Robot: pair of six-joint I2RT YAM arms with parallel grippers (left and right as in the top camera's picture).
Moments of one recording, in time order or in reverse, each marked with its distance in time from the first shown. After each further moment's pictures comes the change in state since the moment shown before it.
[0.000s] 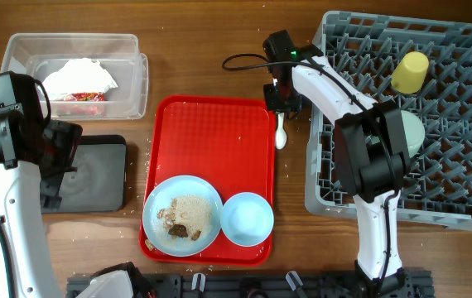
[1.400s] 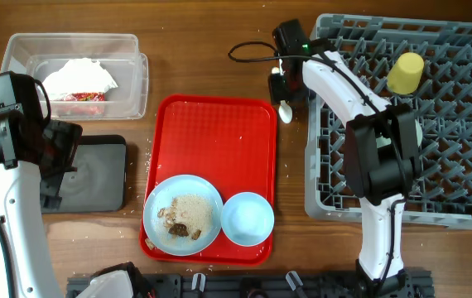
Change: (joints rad) left arm 0.000 0.000 0.000 0.000 0.000 0.000; right arm -0.040 -0.045 0.005 0.029 0.000 -0.045
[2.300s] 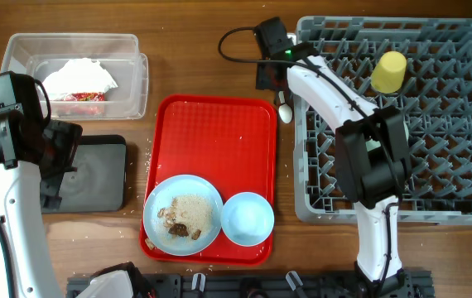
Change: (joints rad) left arm 0.000 0.000 0.000 0.000 0.000 0.000; right arm 0.069 0.000 0.014 0.183 0.146 0.265
